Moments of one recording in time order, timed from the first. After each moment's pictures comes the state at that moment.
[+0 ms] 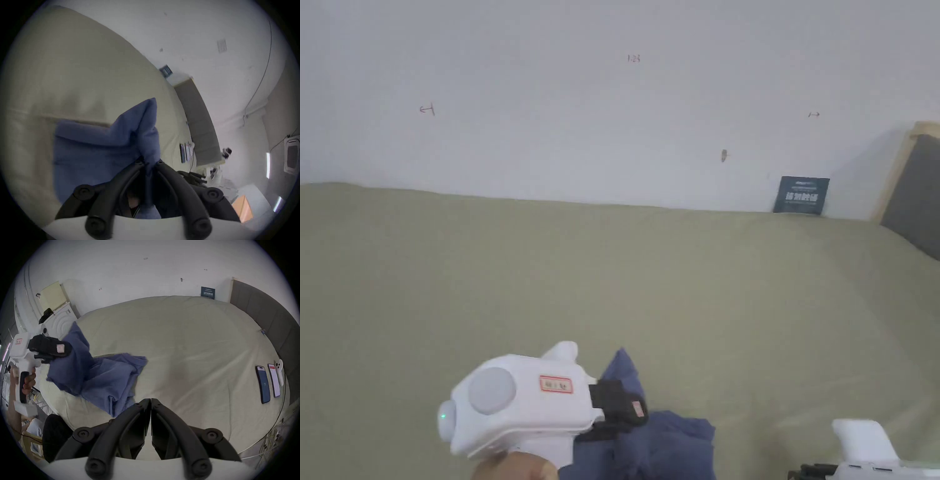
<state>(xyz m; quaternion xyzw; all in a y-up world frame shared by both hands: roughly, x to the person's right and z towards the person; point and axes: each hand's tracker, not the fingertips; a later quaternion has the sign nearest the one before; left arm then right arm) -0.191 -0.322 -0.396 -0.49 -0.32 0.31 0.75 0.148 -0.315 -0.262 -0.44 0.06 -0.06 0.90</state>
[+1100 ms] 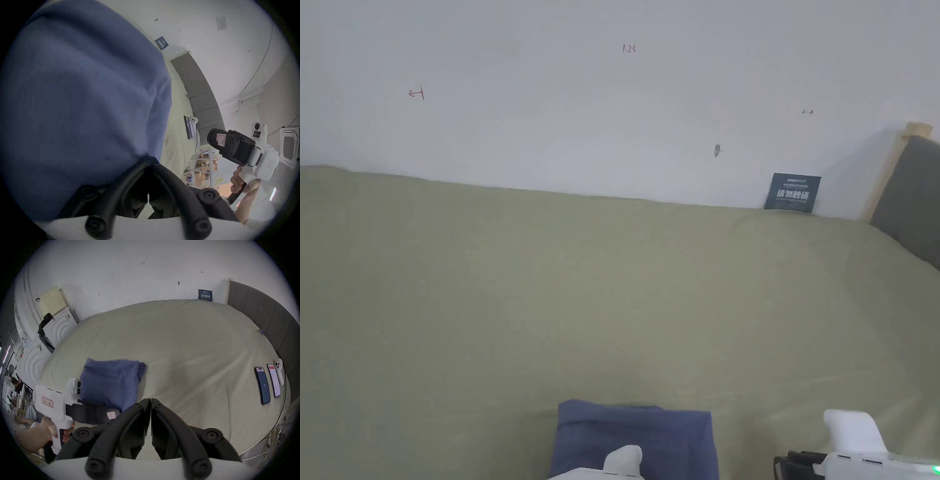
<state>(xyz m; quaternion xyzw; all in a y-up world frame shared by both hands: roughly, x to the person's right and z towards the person) -0.124 -0.447 -0.342 -0.52 -0.37 0.30 0.71 0.144 -0.310 -0.265 -0.42 0.06 -0.07 0.90</state>
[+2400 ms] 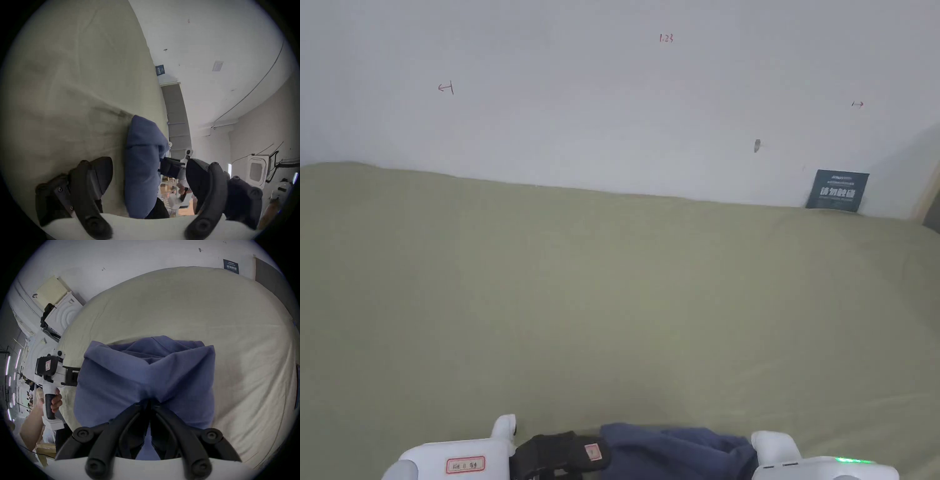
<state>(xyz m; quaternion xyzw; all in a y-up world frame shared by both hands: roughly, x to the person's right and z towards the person) -0.310 -0.474 -0.432 -0.47 -0.40 0.47 0.64 0.062 -0.389 -0.364 -0.52 0.14 -0.11 0.83</state>
